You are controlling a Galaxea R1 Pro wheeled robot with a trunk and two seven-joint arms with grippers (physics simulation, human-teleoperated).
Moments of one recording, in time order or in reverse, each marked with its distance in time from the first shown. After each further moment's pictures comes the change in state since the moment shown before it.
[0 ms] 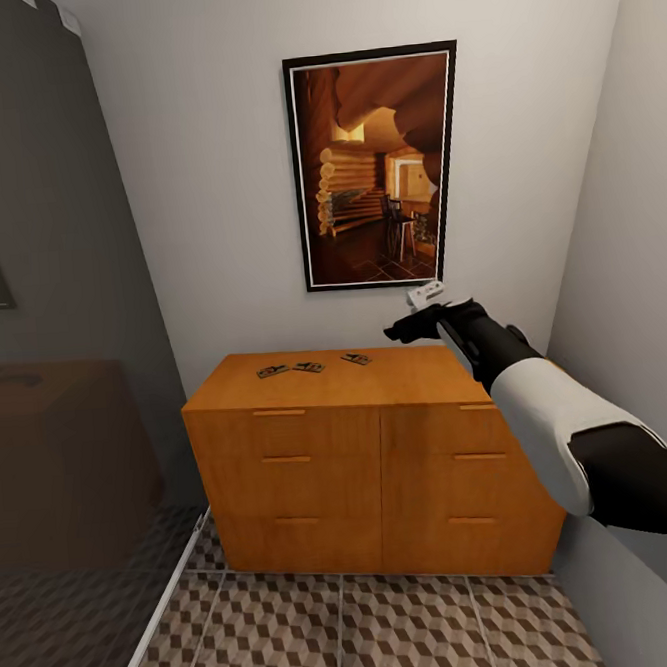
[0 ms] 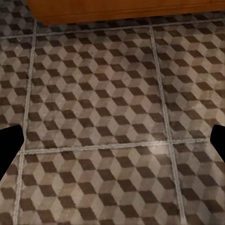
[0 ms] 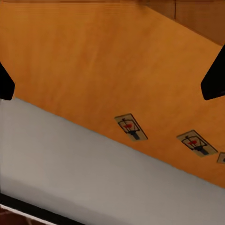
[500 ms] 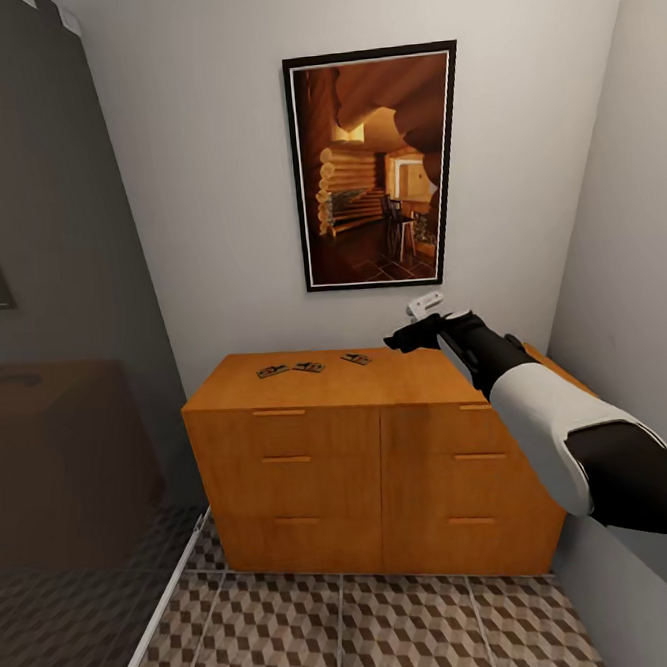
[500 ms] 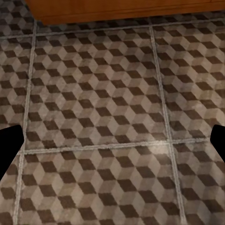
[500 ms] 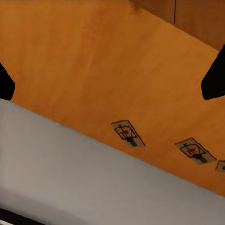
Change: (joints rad) left arm 0.000 0.000 0.000 0.000 -0.001 0.000 0.000; right arm 0.000 0.001 0.000 0.091 0.000 -0.090 0.000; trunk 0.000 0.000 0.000
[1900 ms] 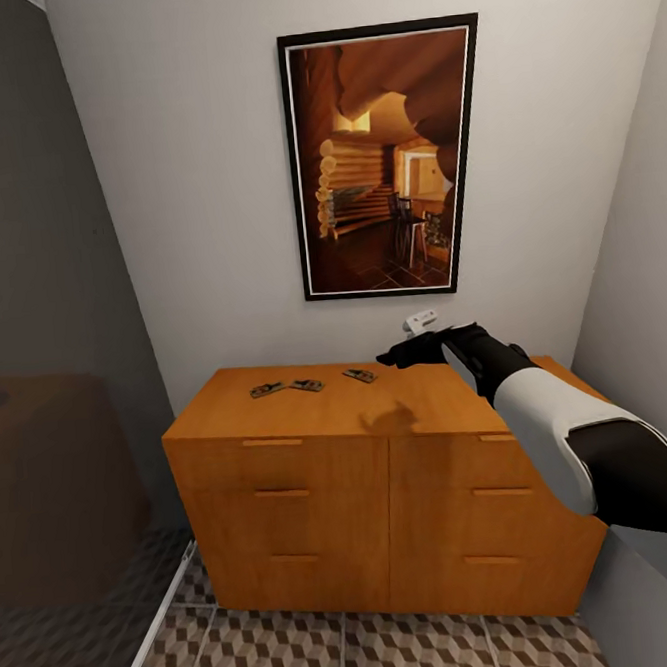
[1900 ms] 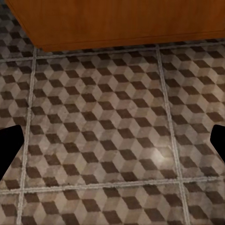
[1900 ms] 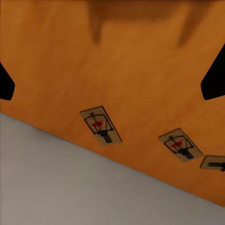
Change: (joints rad) left arm 0.000 0.000 0.000 0.001 0.000 0.002 0.000; right arm 0.000 -0.014 0.002 0.087 -0.075 -0.007 0.165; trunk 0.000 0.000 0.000
